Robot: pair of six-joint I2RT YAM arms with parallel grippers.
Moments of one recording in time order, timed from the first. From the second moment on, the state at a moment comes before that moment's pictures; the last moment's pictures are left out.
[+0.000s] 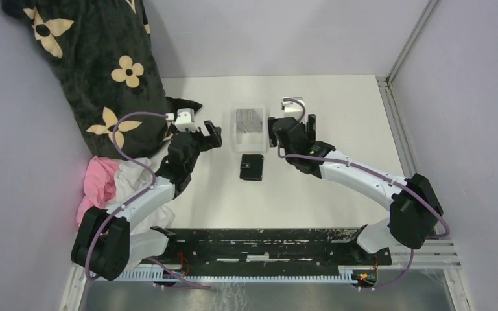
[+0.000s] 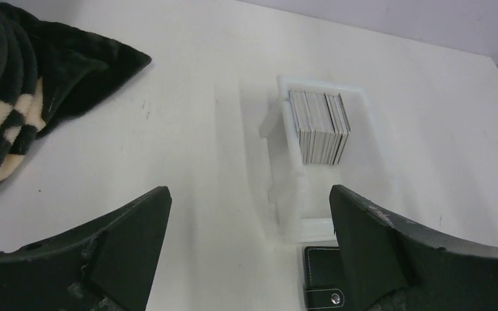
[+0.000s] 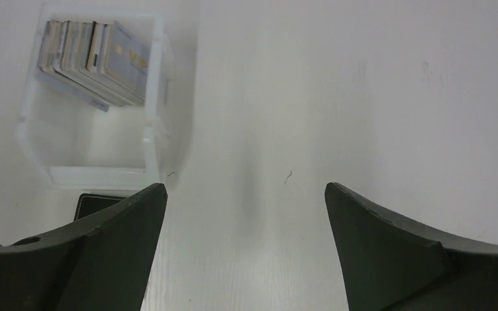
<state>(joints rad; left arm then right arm) -0.36 1.19 0.56 0.47 -0.21 -0.33 0.74 1.45 1.05 -0.17 0.69 0.36</state>
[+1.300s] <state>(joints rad) -0.56 1.19 0.36 0.42 -0.29 -0.69 0.82 1.66 0.94 -0.10 0.31 0.53</state>
